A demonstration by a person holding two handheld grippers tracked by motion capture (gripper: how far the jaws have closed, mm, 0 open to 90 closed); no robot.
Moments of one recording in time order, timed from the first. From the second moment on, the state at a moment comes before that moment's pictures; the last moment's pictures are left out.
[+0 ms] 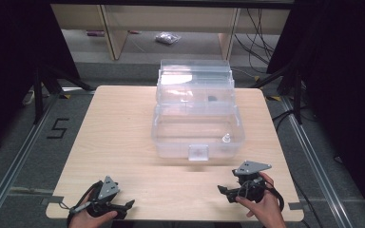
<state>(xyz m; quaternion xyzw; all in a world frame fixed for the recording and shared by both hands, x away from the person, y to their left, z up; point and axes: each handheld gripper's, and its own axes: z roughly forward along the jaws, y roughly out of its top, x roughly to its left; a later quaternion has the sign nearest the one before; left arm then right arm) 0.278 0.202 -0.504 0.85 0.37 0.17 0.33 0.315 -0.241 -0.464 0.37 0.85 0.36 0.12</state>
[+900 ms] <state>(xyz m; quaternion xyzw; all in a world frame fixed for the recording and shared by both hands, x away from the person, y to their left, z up) 0.278 0.201 -0.504 0.85 0.37 0.17 0.33 0.288 -0.239 -0.483 0.36 0.86 0.35 0.11</state>
